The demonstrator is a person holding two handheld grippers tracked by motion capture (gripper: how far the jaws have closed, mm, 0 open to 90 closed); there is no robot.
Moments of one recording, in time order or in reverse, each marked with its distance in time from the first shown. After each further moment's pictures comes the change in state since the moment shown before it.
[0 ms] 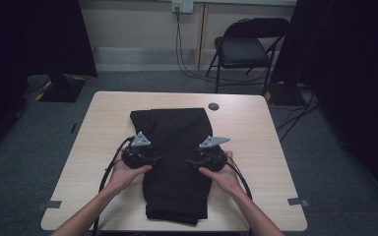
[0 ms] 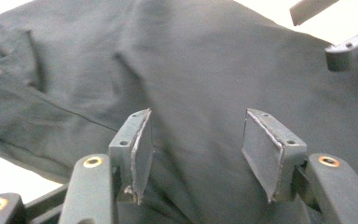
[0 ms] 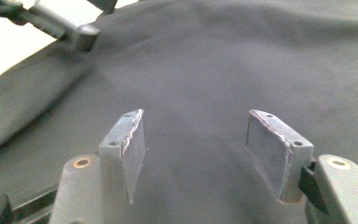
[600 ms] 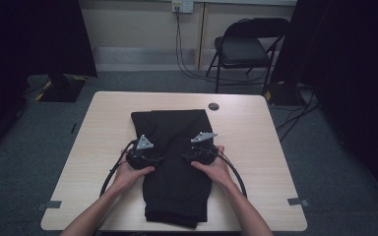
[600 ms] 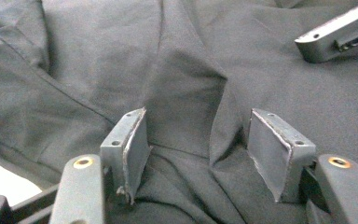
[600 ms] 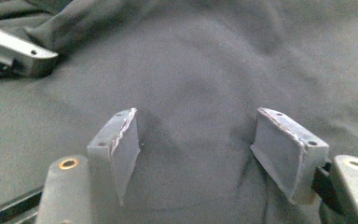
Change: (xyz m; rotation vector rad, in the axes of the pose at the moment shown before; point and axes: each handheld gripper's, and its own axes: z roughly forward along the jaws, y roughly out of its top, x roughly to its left) left arm 0.004 -0.026 0.030 -0.003 0.042 0.015; right arm -0.018 -0.001 0.052 0.068 -0.082 0.007
